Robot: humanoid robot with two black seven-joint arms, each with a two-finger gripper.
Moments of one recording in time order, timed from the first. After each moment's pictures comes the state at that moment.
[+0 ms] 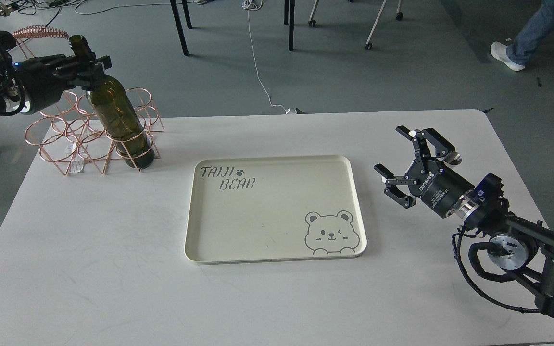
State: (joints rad) left arm -0.93 0.68 -0.68 -0.70 1.87 -0.16 -0.49; right arm 0.59 -0.51 0.40 0.95 -0.17 0.49 0.49
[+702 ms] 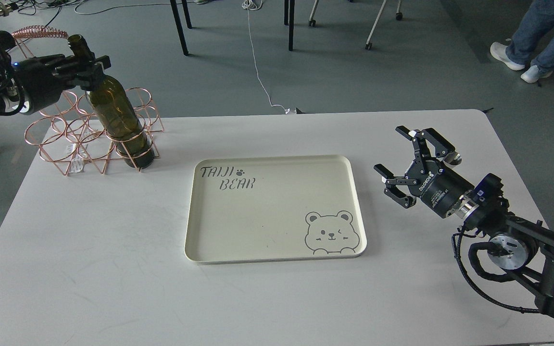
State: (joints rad) left arm -0.93 0.68 -0.68 -0.71 1.87 -0.16 -0.49; right arm 0.59 -0.51 0.40 0.95 -0.17 0.49 0.49
